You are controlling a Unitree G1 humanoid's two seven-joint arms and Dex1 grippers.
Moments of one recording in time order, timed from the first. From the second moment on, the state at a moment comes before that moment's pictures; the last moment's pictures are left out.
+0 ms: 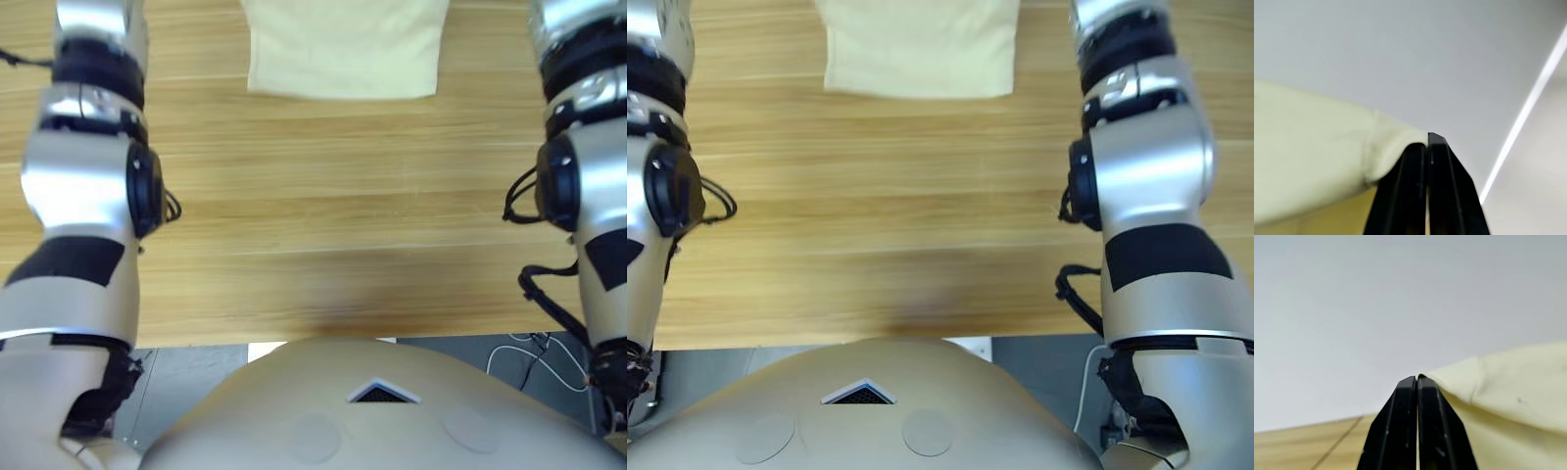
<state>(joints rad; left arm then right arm) -1.27 0.39 -0.06 1.20 -0.07 -0.32 0.20 -1.34 -0.35 0.26 1.25 -0.14 -0.31 -0.56</state>
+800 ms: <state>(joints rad) -0.18 0.45 -0.01 0.92 -0.13 -0.92 -0.56 -0.33 -0.54 0.12 1.08 0.05 -0.97 0.51</state>
